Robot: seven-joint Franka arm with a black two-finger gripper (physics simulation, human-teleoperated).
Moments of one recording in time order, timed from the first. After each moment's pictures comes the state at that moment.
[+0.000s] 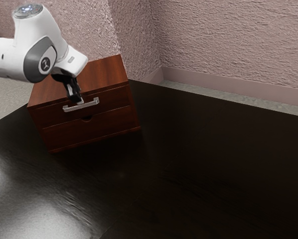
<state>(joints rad) 0.10 0.15 0.29 -1.51 0.12 2.04 0.99</state>
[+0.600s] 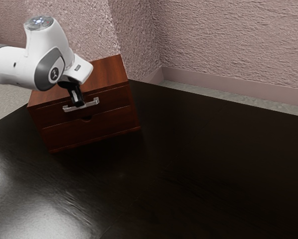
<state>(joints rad) 0.08 0.22 0.33 -1.51 0.14 2.11 0.94</state>
